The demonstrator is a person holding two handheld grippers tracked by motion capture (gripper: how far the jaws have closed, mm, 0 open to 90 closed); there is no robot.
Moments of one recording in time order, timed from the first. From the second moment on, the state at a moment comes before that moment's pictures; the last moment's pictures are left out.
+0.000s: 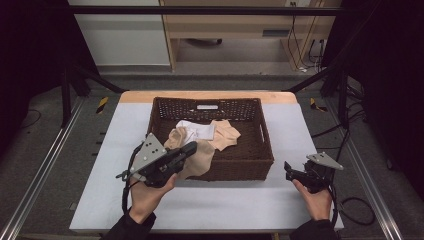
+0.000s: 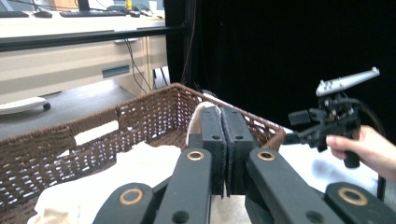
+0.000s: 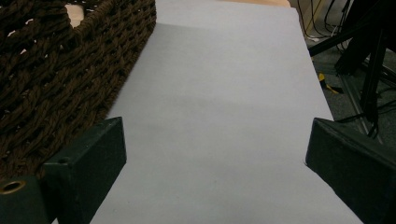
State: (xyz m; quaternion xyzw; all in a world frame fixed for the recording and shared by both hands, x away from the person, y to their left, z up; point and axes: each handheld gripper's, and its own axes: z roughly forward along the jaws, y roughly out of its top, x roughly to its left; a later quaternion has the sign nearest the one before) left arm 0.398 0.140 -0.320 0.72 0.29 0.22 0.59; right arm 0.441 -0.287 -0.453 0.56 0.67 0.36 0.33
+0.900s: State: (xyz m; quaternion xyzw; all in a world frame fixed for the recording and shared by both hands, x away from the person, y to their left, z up) left arm 0.382 0.112 -0.423 0.82 0.28 0.15 0.48; right arm 0.441 -0.285 -0.453 0.56 0.67 0.37 0.32
